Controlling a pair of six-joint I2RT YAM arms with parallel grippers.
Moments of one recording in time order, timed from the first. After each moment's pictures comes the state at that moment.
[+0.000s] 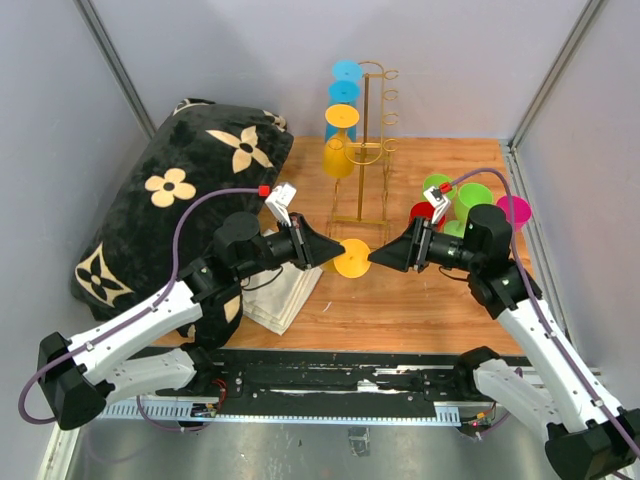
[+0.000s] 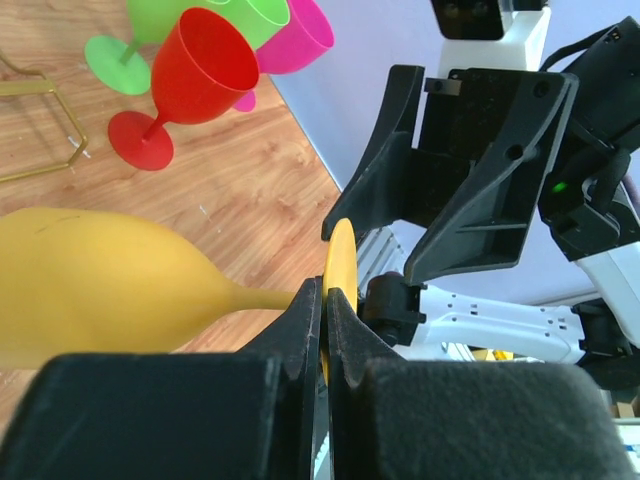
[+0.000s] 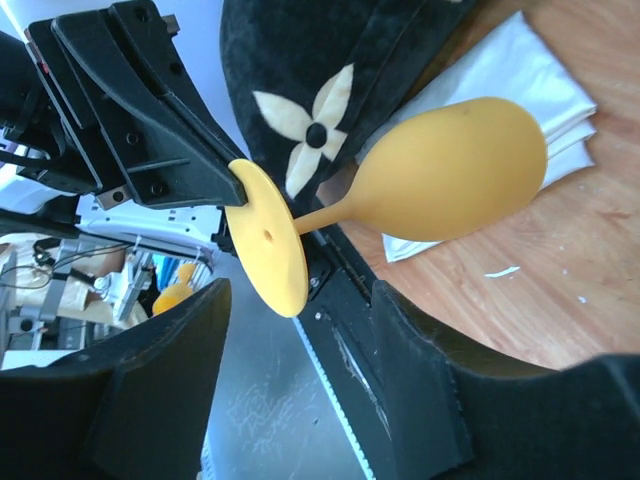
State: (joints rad) left arm -0.83 1.01 0.84 0.07 0.23 -0.80; right arm 0.36 0.82 0.81 -0.25 -0.78 0.71
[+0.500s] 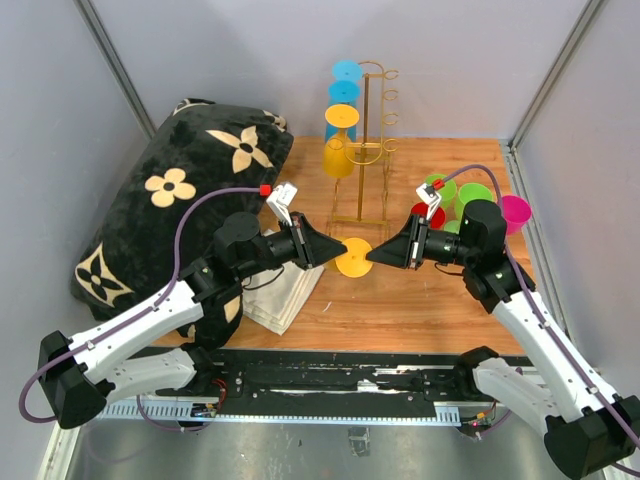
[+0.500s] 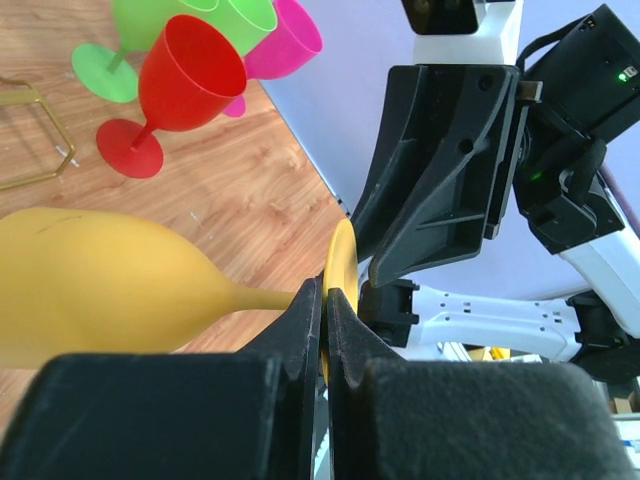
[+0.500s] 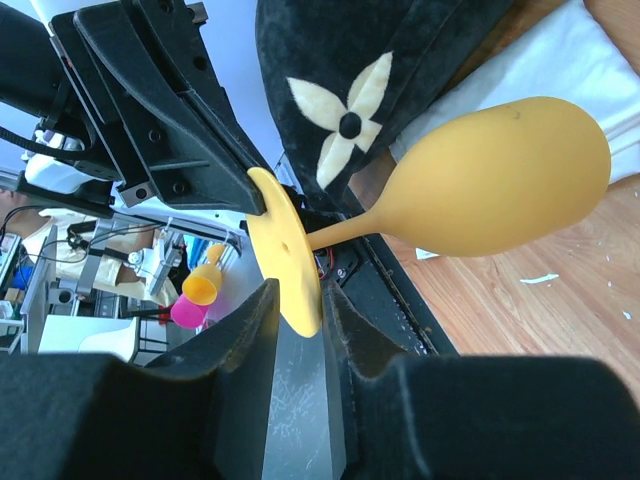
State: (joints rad) left arm -0.84 1.01 0.84 0.09 0.23 -0.80; right arm 0.38 0.87 0.81 -0.17 -0.87 0.75
